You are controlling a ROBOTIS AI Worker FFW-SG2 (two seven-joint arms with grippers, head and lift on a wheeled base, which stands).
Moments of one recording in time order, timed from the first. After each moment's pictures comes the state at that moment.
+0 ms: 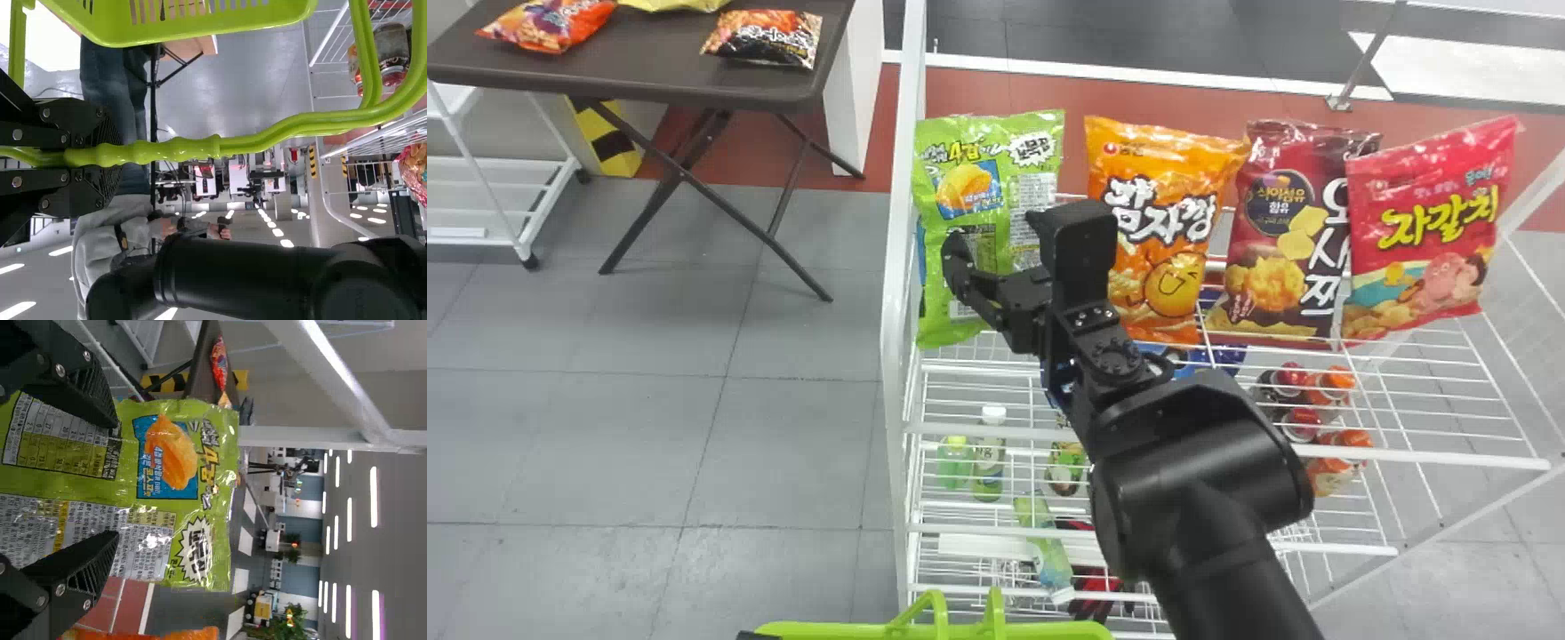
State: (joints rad) left arm 0.60 0.04 -0.06 -2.11 0.16 1.43 -1.28; right arm -0.05 0.00 0.29 -1.60 0.06 0.28 0.05
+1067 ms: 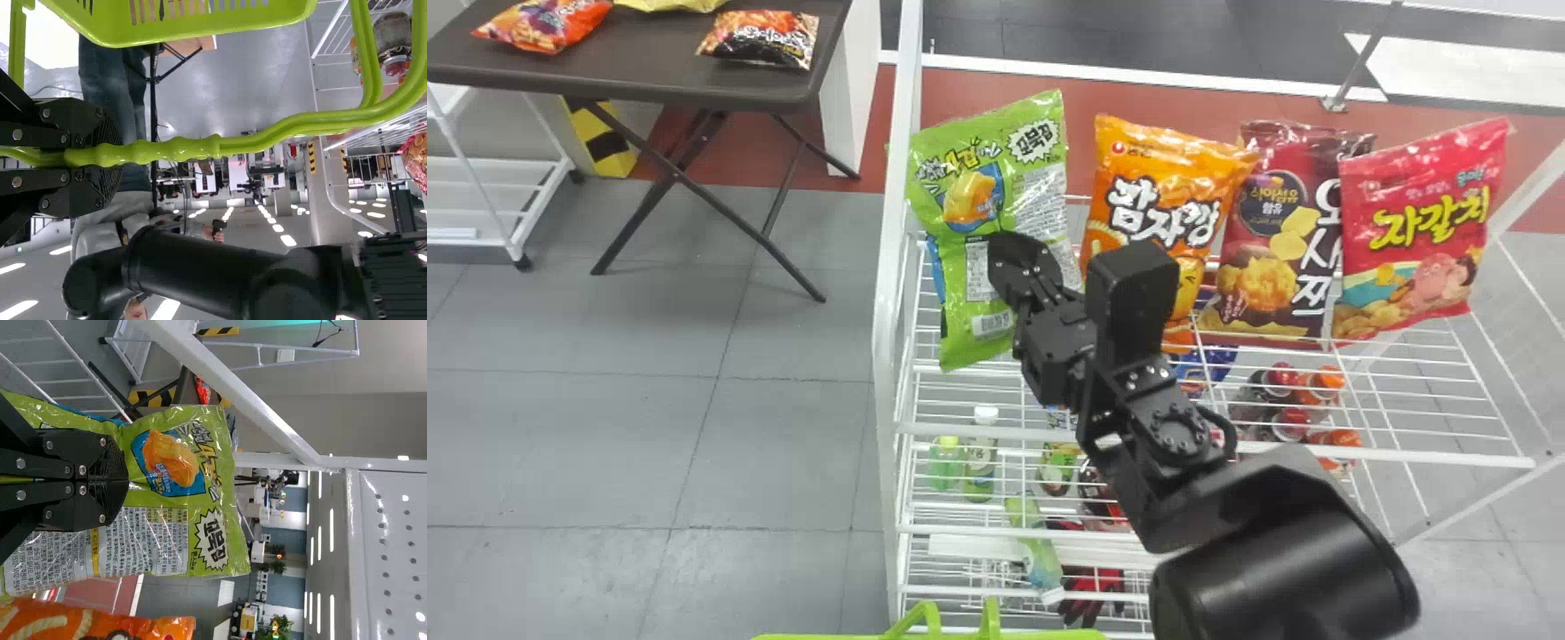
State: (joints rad) left arm 0.65 0.04 -0.07 -2.16 0.17 1.41 -1.28; right arm 0.24 -0.12 0.29 -2.03 0.02 0.33 0.06
